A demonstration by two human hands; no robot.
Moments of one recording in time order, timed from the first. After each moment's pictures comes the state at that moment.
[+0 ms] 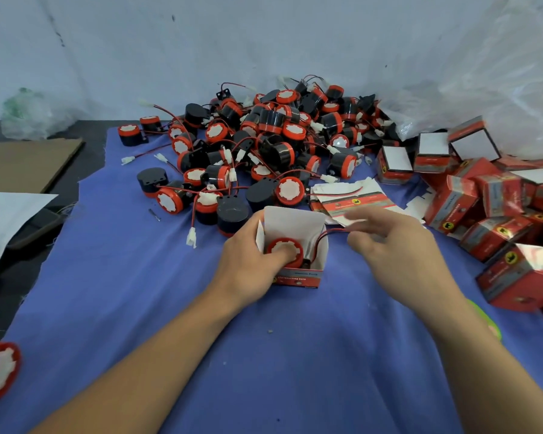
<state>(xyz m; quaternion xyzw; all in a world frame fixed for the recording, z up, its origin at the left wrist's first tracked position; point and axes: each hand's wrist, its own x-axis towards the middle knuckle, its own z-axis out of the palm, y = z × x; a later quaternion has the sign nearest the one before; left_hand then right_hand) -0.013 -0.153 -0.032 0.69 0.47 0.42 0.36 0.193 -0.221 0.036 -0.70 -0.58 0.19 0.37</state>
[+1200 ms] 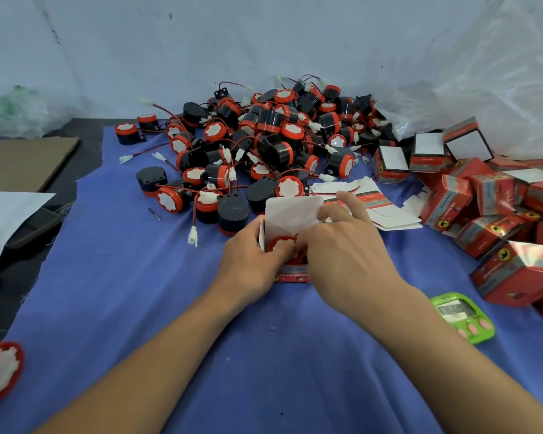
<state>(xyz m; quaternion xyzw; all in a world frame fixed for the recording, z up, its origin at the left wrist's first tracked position) -0.011 -0.153 -0.035 0.68 0.50 0.41 0.35 0.135 -0.212 0.044 -0.62 -0.78 -0.14 -0.01</state>
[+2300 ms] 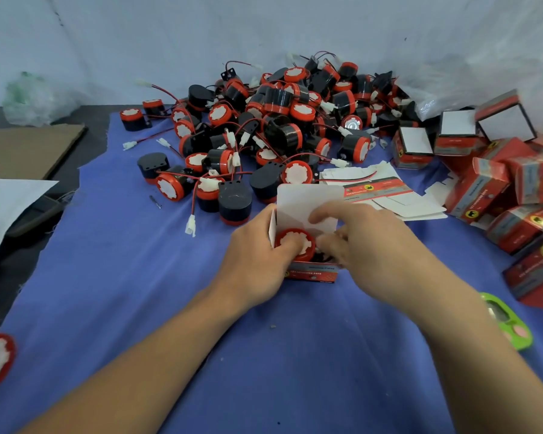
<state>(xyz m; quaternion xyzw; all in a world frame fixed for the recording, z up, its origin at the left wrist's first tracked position) -0.004 -0.160 -0.028 0.71 0.48 0.40 0.33 0.170 -0.197 0.032 -0.67 -0.69 0.20 0.20</state>
